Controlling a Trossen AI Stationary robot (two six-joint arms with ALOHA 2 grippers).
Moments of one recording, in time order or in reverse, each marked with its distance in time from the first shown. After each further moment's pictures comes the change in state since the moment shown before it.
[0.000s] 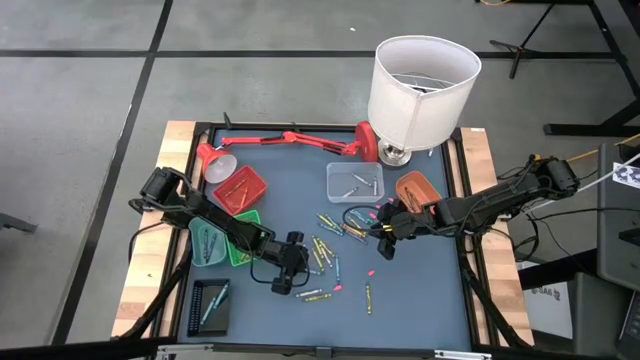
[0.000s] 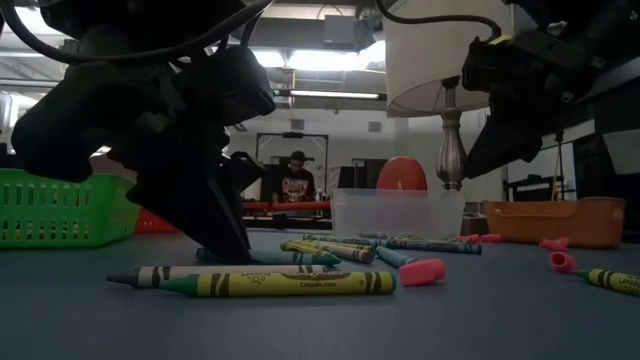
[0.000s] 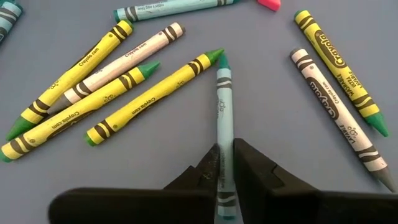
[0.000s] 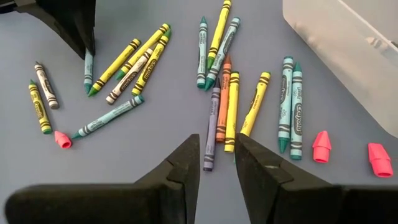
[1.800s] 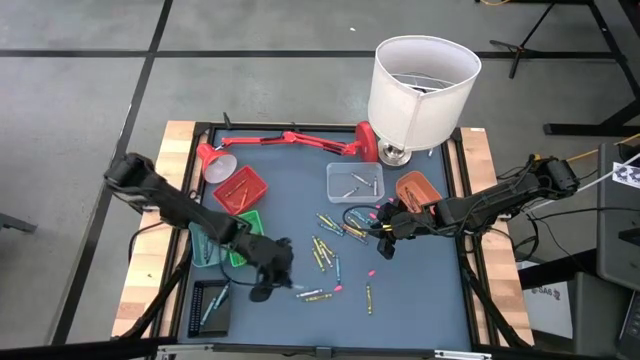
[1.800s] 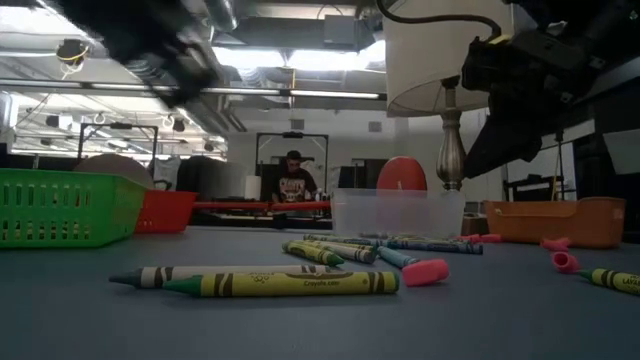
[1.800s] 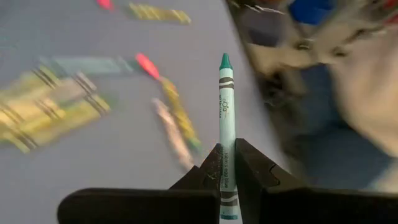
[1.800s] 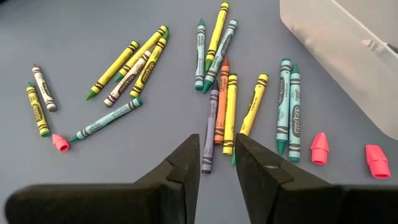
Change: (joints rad) left arm -0.084 -0.357 -0.002 -0.108 0.210 -0.276; right arm 0.000 0.000 0.000 0.000 0.008 0.000
